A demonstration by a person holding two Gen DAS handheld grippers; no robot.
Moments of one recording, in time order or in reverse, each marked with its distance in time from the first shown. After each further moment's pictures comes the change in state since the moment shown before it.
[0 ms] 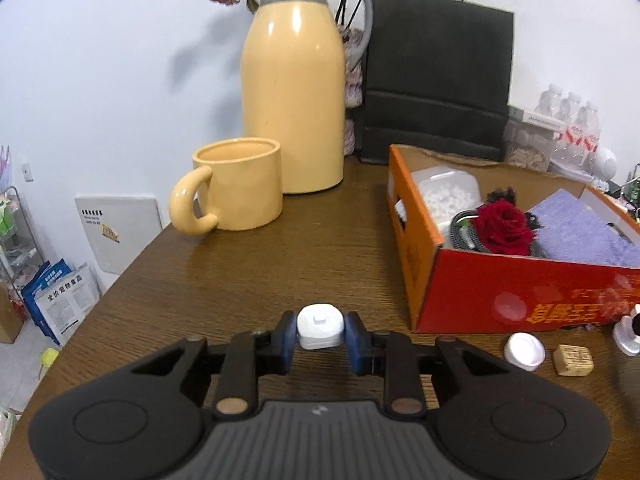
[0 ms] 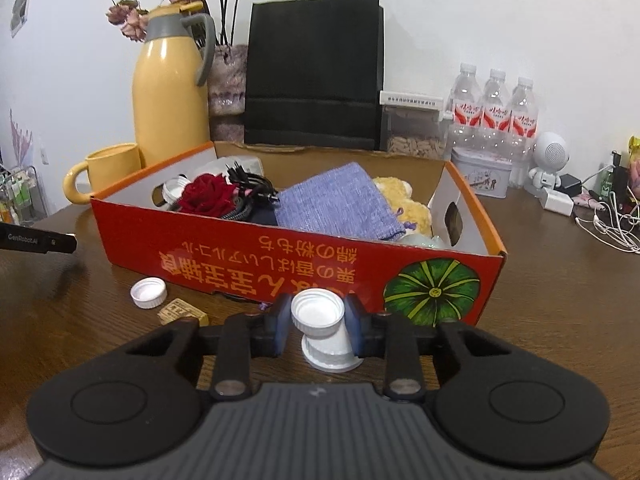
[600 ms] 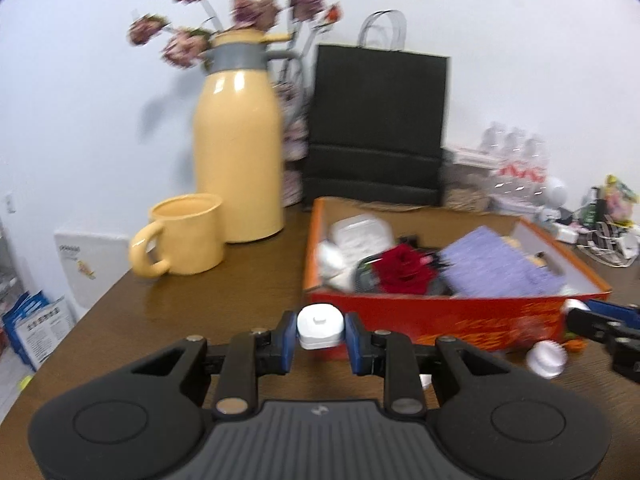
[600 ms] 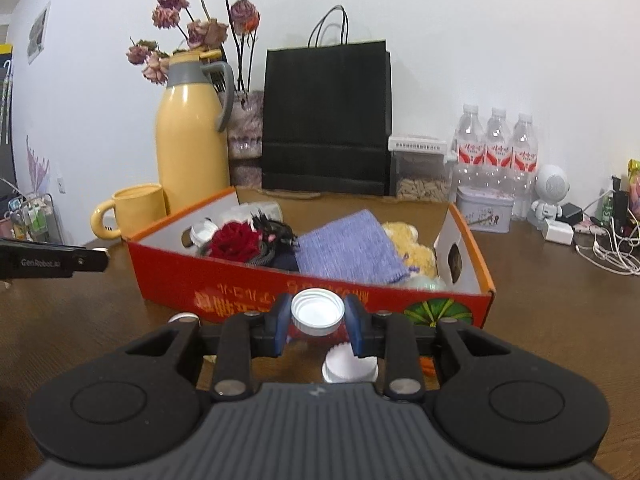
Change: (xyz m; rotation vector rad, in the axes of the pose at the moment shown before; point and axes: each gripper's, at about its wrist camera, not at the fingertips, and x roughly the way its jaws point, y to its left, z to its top) left arm -0.052 -0.061 0.008 0.021 -0.129 -0.087; right arm -0.035 0.003 0.013 0.007 -0.112 0.039
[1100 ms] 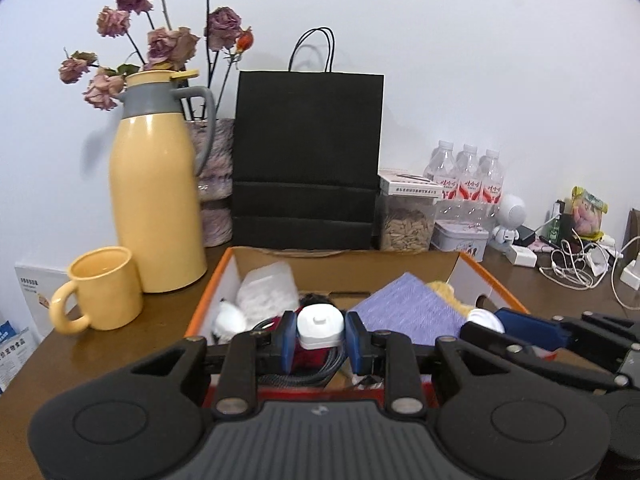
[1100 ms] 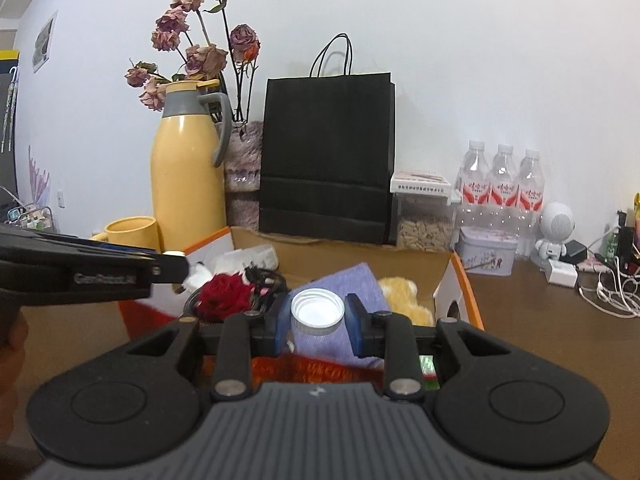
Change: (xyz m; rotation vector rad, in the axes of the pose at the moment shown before) left arm 0.030 -0.079 0.046 0.028 -0.043 -0.076; right arm 0.020 -0.004 0.035 -0.028 -0.063 -0.003
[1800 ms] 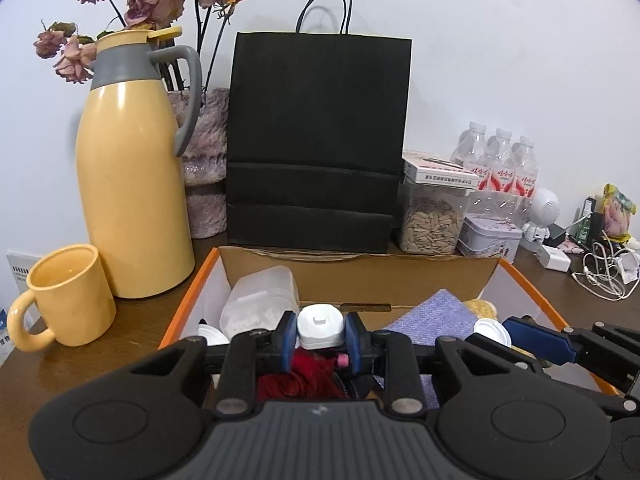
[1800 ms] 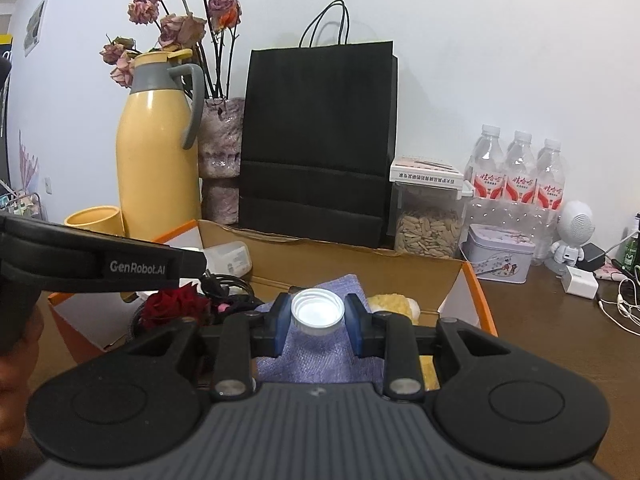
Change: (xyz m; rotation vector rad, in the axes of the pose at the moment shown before) left arm 0.083 0.008 0.019 -0.018 0.067 0.029; right arm 0.077 -0.020 0.010 -0.020 0.052 -0.003
